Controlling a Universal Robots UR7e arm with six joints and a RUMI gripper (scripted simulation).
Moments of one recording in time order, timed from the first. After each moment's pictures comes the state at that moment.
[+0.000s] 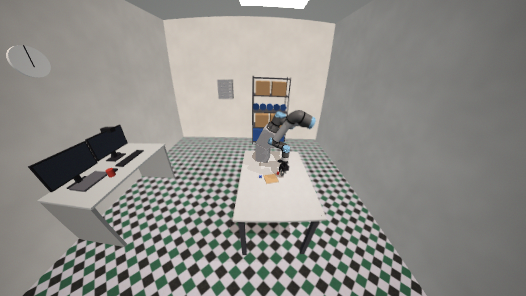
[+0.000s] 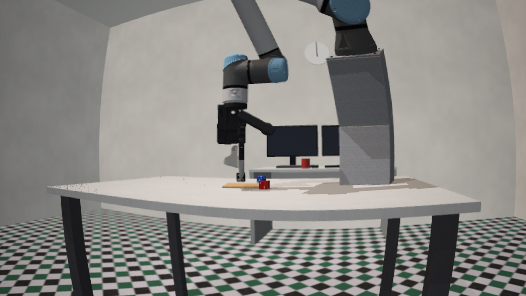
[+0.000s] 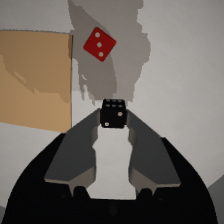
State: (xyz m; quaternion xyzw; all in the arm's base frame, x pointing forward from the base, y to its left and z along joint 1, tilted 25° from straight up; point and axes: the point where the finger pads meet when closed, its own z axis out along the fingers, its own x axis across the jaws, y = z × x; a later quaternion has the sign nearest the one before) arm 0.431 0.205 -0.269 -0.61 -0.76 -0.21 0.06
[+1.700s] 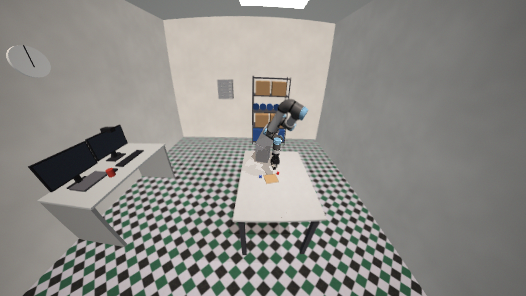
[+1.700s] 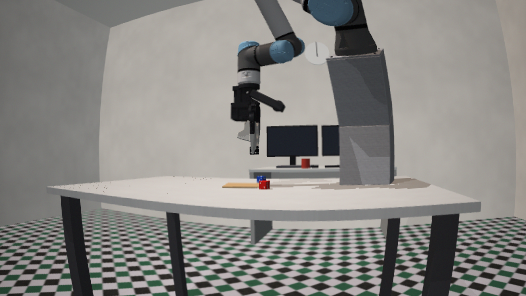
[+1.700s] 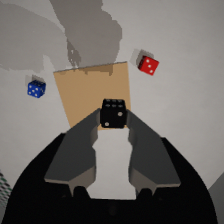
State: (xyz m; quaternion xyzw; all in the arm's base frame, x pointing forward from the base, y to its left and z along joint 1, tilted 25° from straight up) arm 0.396 0.093 -0.239 -0.71 -0.67 -0.20 0.09
